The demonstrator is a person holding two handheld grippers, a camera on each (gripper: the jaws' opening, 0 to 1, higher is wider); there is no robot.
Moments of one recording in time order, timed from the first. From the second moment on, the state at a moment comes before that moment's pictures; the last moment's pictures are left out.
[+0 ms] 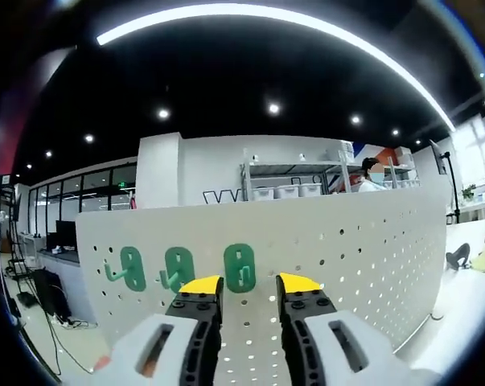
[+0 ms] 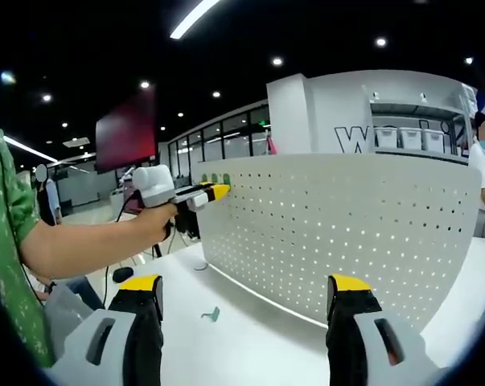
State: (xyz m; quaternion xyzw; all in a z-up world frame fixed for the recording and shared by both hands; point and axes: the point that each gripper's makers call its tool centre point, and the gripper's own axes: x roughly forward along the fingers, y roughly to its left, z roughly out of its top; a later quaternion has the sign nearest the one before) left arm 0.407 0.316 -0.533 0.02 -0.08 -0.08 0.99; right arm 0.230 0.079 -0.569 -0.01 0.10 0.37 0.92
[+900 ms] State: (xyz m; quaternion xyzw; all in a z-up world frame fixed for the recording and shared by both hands) left arm 0.361 0.301 -0.562 0.02 -0.04 -0.13 0.99; right arm 0.221 0.087 -0.553 -0.01 0.08 0.37 0.92
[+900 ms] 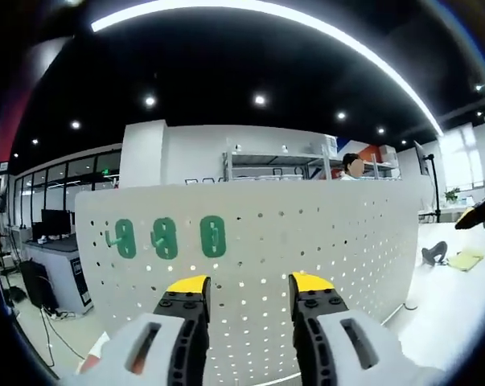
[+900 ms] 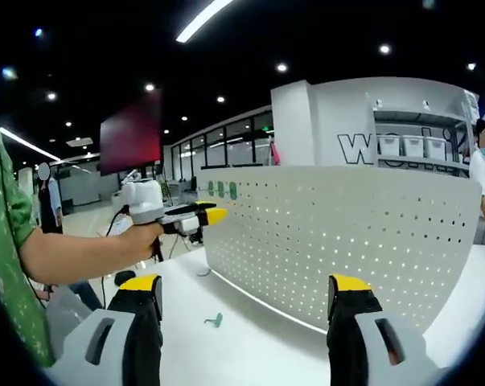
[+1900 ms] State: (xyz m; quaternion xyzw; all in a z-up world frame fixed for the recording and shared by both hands) left arm 0.252 0.308 -0.635 0.02 0.04 -0.16 0.99; right arm 0.184 0.095 -0.529 -0.02 0.04 0.37 0.93
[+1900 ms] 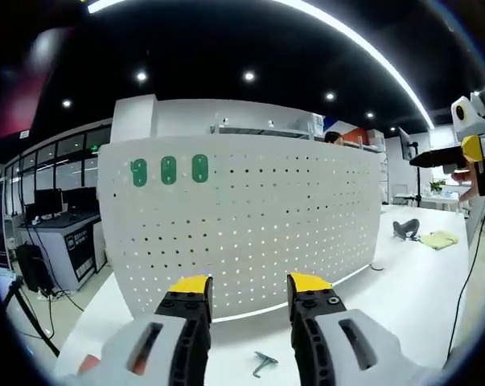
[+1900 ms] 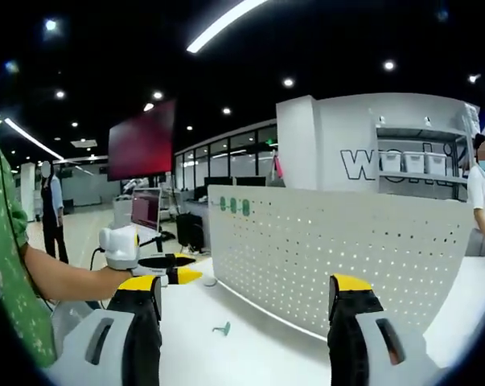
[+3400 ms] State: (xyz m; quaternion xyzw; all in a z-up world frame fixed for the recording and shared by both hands) left arm 0.194 0.317 -0.647 0.04 0.06 -0.20 0.98; right arm 0.210 0.192 -0.671 -0.04 0.15 0.41 0.90
